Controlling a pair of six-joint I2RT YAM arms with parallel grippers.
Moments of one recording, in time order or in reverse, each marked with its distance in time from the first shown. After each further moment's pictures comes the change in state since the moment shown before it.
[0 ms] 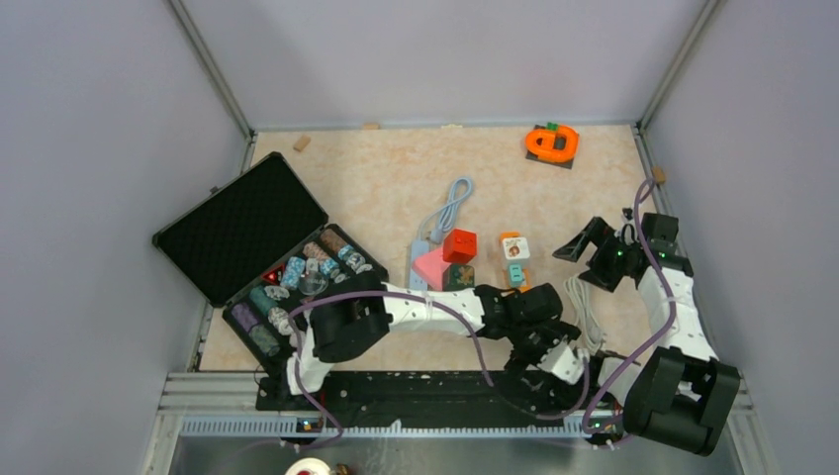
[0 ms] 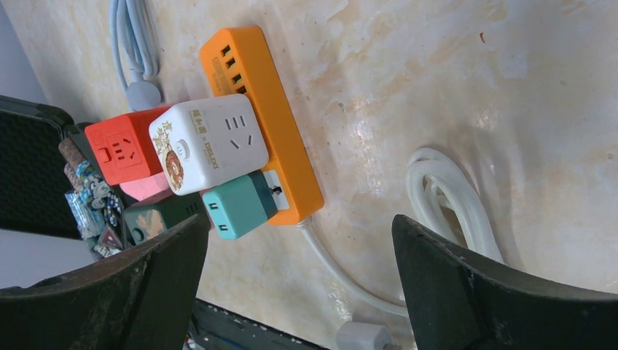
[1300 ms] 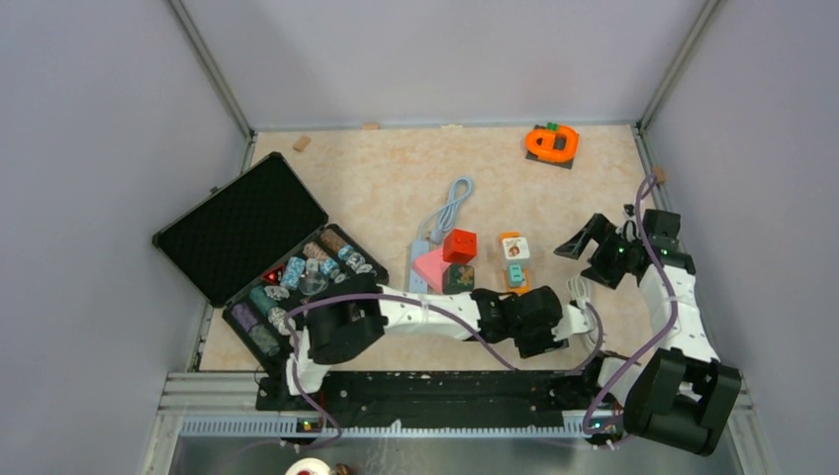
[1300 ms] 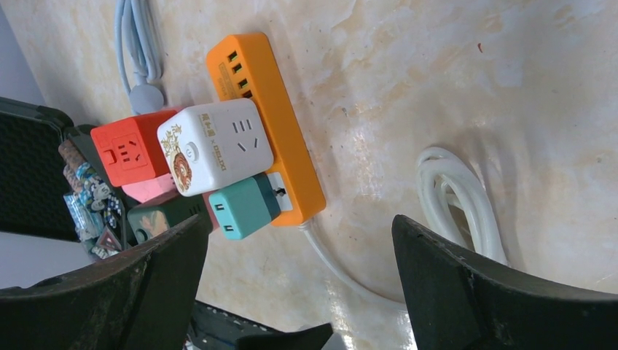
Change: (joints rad) left arm -0.015 0.016 0.005 0.100 -0.490 -0.756; right arm 0.006 0.000 0.034 -0.025 0.011 -0.007
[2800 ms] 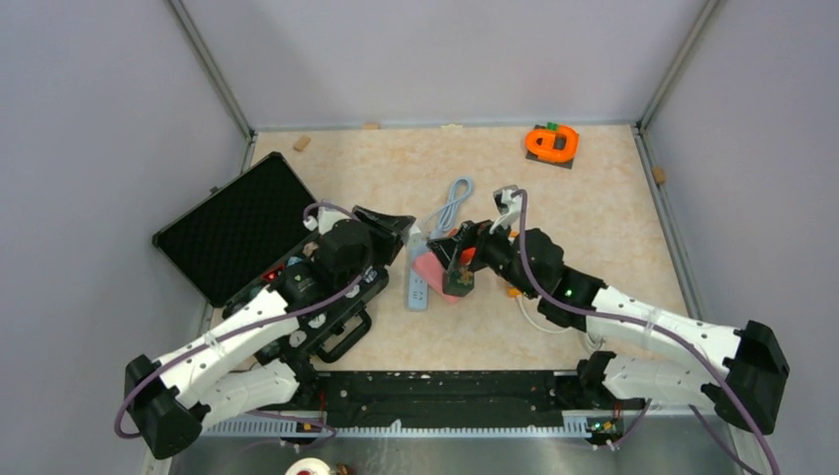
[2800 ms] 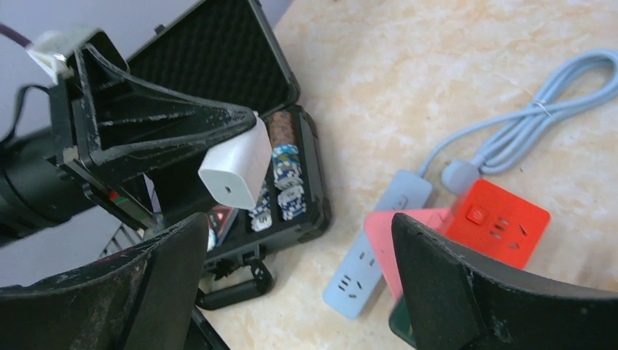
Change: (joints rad) left arm 0.570 -1.062 -0.625 -0.044 -0.424 -1.595; right arm 1.261 -0.051 0.018 0.769 0.791 0.172
